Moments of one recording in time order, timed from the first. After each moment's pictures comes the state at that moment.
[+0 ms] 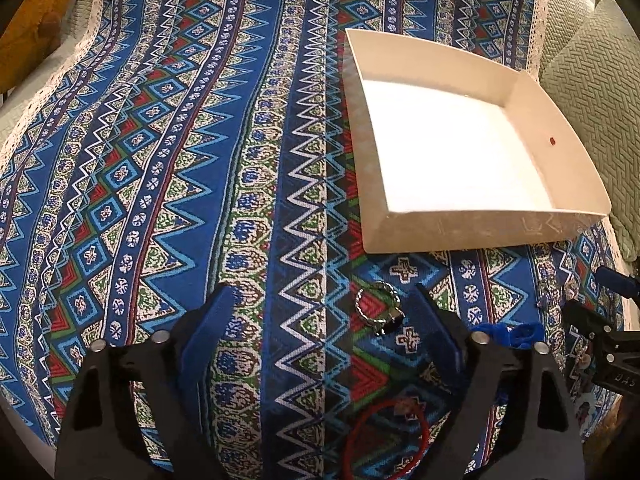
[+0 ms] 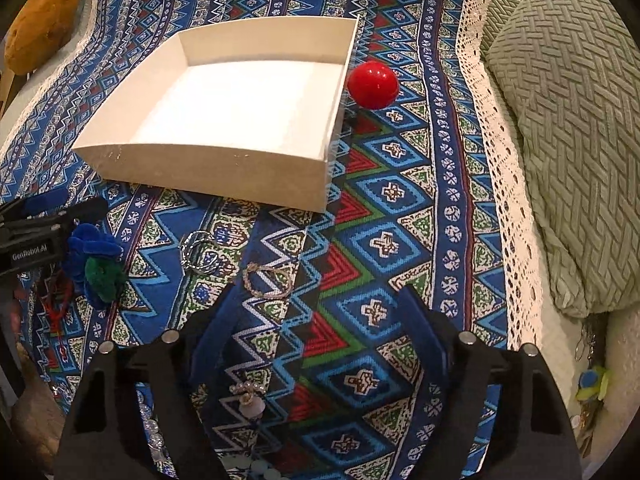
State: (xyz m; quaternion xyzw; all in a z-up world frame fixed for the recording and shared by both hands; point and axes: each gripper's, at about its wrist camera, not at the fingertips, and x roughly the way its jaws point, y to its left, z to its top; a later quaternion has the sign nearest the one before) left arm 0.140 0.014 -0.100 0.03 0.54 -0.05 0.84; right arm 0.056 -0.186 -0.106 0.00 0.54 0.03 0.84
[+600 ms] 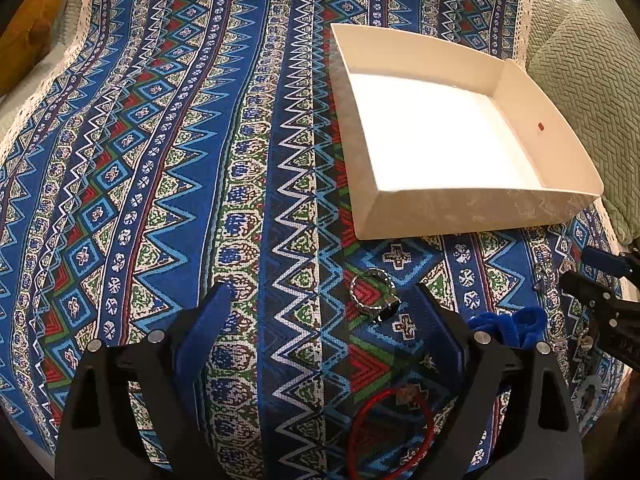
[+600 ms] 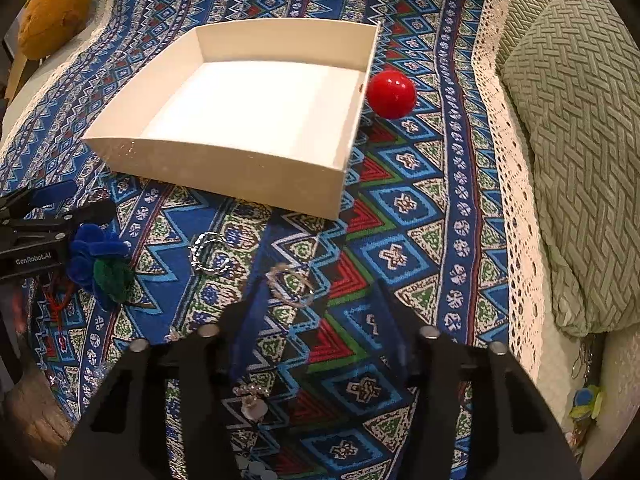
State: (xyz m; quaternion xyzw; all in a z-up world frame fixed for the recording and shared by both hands) left arm 0.132 0.013 -0.103 0.03 0.54 -0.07 0.84; right arm 0.063 -0.175 -0.105 -0.01 0.54 0.06 0.84
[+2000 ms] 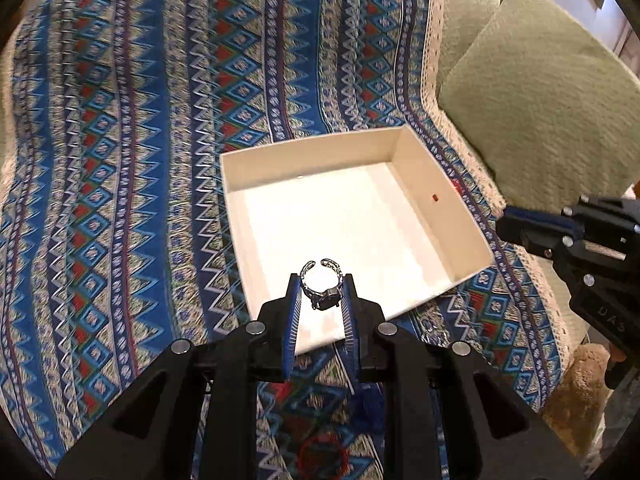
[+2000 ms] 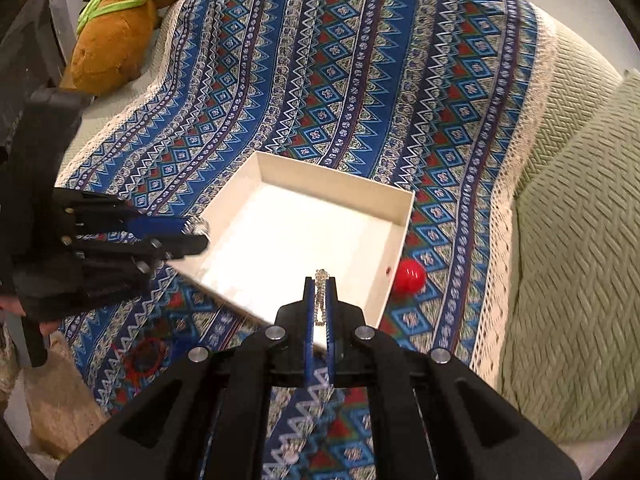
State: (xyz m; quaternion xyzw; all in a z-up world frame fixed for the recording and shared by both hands) left arm 0.184 -0.033 -0.017 0.07 0.52 -0.21 0.83; right arm 0.105 -0.165 -0.005 -0.03 0.45 0.13 0.88
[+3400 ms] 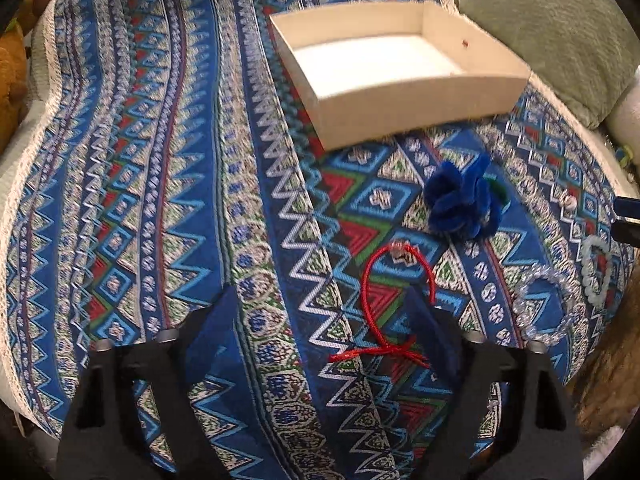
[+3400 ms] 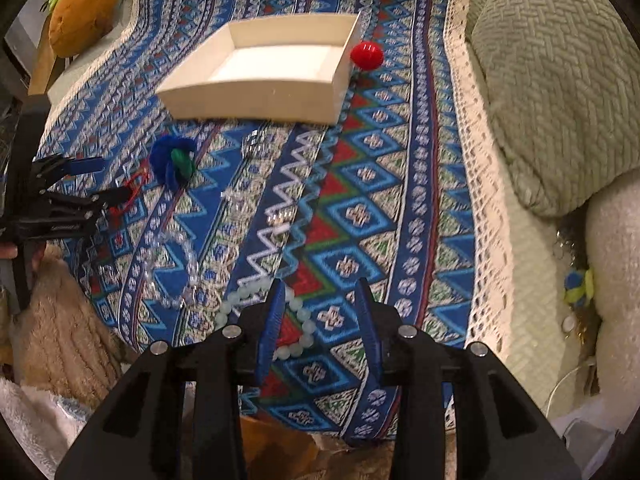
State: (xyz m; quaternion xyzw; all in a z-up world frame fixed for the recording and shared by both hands) left arm 0.068 0.024 -0.090 0.15 0.54 -0.14 0.81; right arm -0.044 -0.194 -0.077 0.02 0.56 0.08 0.83
